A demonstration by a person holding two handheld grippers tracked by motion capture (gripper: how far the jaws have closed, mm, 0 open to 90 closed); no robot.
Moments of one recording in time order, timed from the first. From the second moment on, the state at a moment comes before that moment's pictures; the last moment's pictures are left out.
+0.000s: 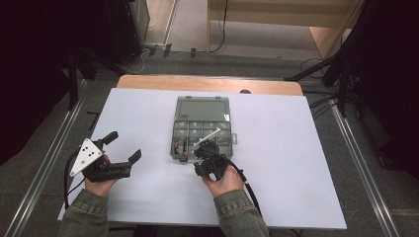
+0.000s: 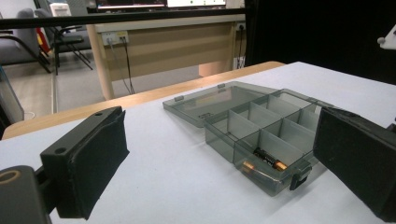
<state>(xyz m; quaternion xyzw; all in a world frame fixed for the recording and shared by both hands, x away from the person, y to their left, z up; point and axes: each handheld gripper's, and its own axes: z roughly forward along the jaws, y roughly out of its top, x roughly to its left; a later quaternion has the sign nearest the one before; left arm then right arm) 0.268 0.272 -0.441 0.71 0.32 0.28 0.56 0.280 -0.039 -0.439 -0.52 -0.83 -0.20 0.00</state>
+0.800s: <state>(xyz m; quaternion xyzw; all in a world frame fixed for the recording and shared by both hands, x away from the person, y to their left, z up) 0.268 0.274 -0.440 0.70 0.32 0.28 0.57 0.333 -0.016 -0.428 -0.58 -0.75 -0.30 0.06</state>
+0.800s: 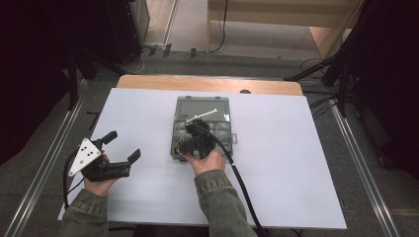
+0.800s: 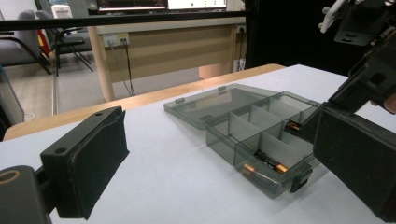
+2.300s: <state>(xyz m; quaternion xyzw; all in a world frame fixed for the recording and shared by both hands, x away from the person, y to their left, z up) 0.268 0.273 -0.440 0.70 0.32 0.28 0.57 0.340 -0.033 -0.426 -0.56 -0.76 -0.34 -0.01</state>
